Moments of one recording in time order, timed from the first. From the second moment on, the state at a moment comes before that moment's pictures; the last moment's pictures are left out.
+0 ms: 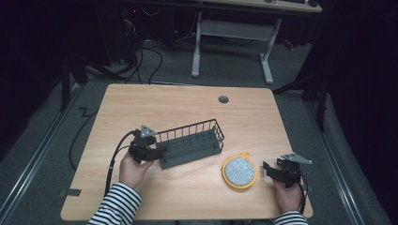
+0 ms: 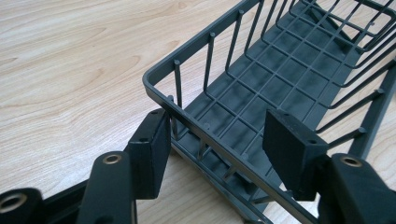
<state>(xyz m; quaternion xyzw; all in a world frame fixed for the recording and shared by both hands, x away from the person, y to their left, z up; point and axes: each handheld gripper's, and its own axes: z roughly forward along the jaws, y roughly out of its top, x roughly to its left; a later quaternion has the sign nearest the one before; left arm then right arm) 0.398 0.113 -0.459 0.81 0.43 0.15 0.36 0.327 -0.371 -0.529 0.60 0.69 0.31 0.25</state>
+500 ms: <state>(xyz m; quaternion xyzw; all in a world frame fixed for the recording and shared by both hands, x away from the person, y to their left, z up) 0.396 0.129 -0.447 0.78 0.44 0.15 0.41 0.327 -0.371 -0.529 0.60 0.69 0.31 0.25</state>
